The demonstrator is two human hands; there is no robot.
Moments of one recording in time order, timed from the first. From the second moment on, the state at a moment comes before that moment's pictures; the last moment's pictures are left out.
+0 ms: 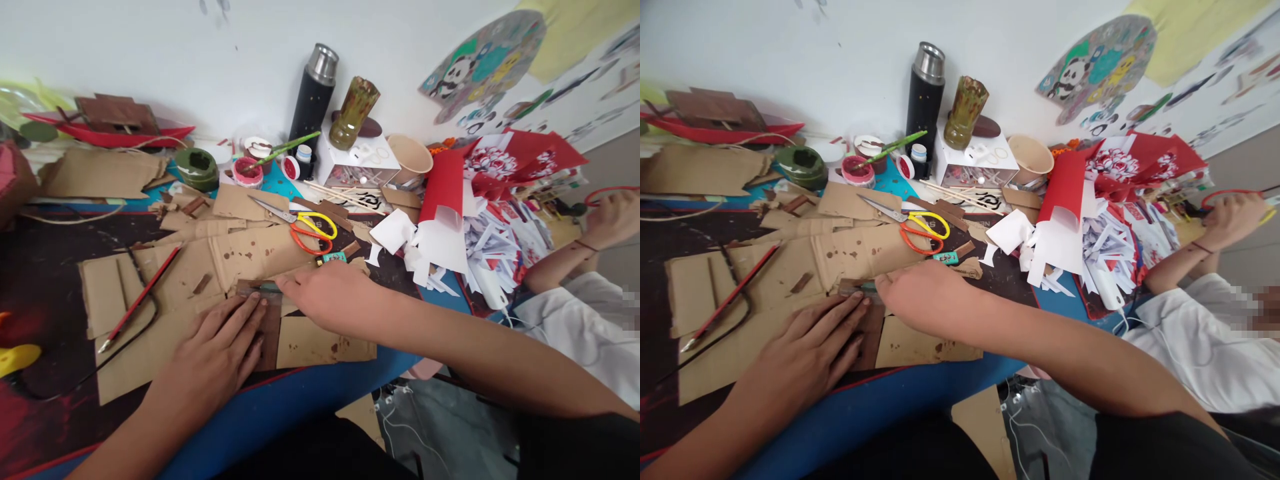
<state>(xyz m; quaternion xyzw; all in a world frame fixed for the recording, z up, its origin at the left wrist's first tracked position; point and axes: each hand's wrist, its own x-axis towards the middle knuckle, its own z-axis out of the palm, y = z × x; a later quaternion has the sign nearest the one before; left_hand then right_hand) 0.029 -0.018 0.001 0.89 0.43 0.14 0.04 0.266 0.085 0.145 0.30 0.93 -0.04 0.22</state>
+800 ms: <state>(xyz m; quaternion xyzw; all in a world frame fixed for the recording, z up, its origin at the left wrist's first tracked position) 0.026 -0.013 0.010 0.90 0.41 0.17 0.02 0.275 0.085 0.144 0.28 0.93 -0.02 0.23</state>
